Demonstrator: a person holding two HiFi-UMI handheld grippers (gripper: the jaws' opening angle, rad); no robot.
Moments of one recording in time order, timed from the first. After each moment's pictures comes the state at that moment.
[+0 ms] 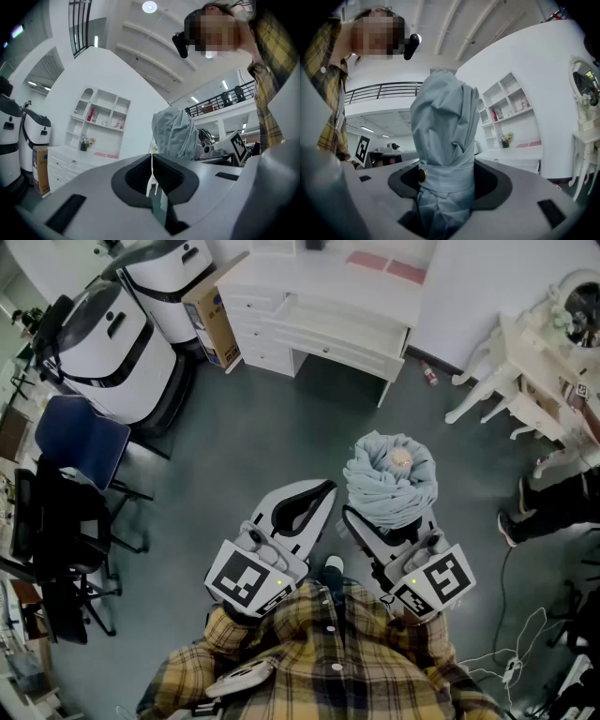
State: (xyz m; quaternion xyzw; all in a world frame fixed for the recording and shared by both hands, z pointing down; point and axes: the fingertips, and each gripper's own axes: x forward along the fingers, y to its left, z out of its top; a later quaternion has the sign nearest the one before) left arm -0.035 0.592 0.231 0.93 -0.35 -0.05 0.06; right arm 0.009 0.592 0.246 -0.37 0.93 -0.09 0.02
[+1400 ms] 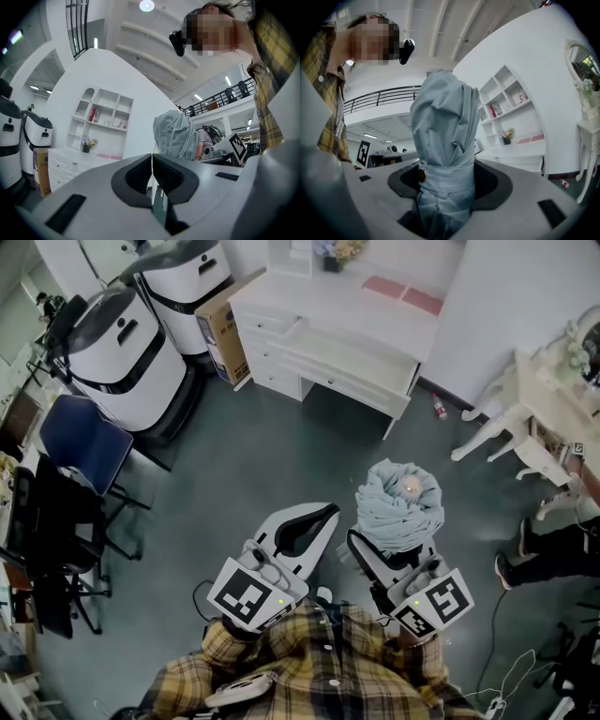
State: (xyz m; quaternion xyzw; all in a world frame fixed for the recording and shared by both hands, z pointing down) left arm 0.002 0.535 0.241 0.92 -0.38 -0.04 0.05; right arm 0.051 0.534 0.261 -0.34 0.93 -0.12 0.04
